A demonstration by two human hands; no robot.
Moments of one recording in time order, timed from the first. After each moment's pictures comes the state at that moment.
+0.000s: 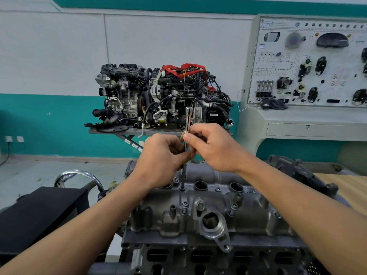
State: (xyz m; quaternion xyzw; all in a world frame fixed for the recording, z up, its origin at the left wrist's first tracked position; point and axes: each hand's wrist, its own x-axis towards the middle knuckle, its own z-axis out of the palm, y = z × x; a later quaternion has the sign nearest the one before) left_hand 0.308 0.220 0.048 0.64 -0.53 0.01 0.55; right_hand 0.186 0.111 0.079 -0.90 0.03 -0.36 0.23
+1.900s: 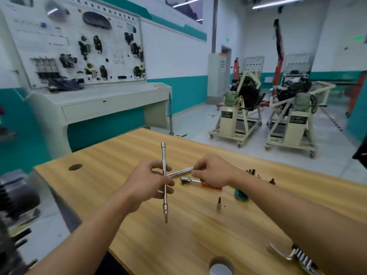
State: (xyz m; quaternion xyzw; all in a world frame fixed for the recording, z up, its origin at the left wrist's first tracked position) left_hand -0.161 0.077 -0.050 0.44 -0.67 -0.50 0.32; right_hand -0.378 0.109 -0.047 -0.67 0.67 -0.27 0.19
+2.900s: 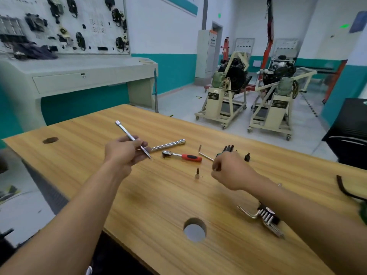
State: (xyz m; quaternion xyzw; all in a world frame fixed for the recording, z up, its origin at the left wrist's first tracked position) left_hand -0.182 0.053 -0.078 0.47 -0.40 -0.62 0.49; right_hand -0.414 0.201 -0.077 -0.60 0.78 -0.14 0.07
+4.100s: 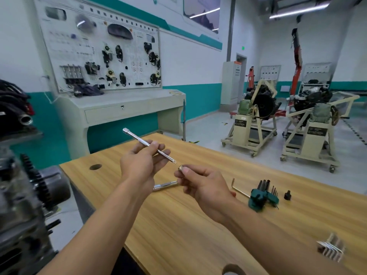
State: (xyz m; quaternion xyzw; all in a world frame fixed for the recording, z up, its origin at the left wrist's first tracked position) left_hand -0.150 0.087 -0.002 0.34 -0.36 -0.60 0.63; right_hand -0.285 0.143 -0.049 -0.40 0.39 -0.64 0.52
